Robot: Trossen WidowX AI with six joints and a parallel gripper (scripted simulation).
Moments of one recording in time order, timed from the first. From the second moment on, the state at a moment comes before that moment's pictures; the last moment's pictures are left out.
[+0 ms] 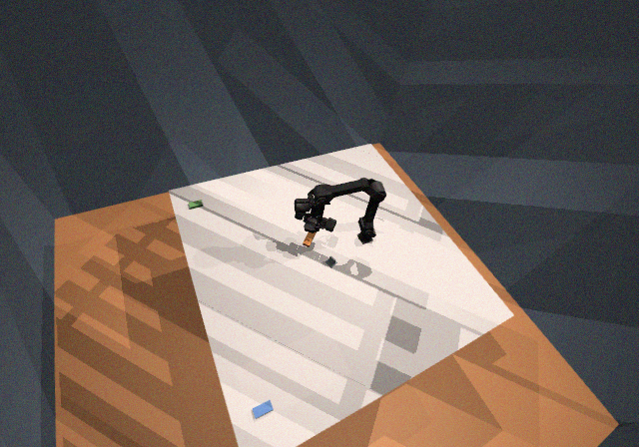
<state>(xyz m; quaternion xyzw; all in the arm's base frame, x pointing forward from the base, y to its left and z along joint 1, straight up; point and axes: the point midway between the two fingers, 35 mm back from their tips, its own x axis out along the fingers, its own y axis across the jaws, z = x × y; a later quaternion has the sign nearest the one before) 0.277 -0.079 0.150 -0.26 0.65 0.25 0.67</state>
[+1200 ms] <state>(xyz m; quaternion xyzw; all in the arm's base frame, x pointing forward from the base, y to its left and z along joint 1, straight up) 0.218 0.046 0.143 -0.13 0.69 0.13 0.70</state>
